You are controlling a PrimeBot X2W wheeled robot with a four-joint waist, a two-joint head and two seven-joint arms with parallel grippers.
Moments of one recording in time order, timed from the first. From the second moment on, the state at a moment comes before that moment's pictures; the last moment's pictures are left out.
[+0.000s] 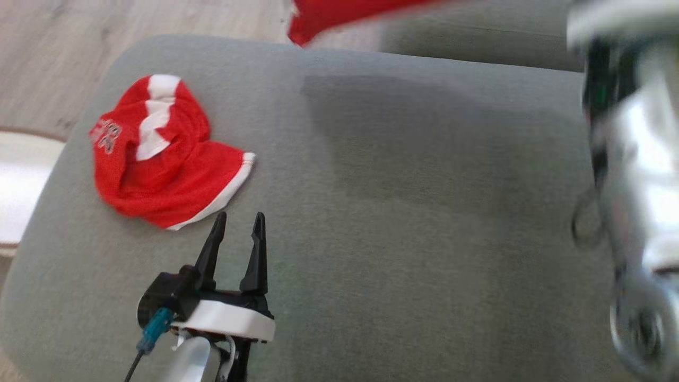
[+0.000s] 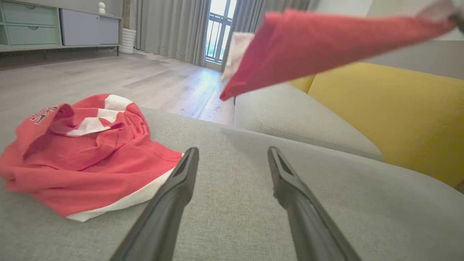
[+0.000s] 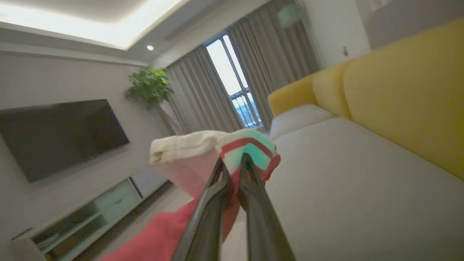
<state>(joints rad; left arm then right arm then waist) -0.15 0.05 -0.29 0.33 -0.37 -0.08 -0.25 -1.06 -0.11 -0.06 1.01 0.40 0.13 -0.25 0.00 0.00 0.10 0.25</state>
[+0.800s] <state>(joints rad) -0.16 0.05 -0.27 0.32 -0.35 -0.10 -0.25 -0.27 -0.05 -0.19 0.62 0.28 0.13 -0.25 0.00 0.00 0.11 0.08</state>
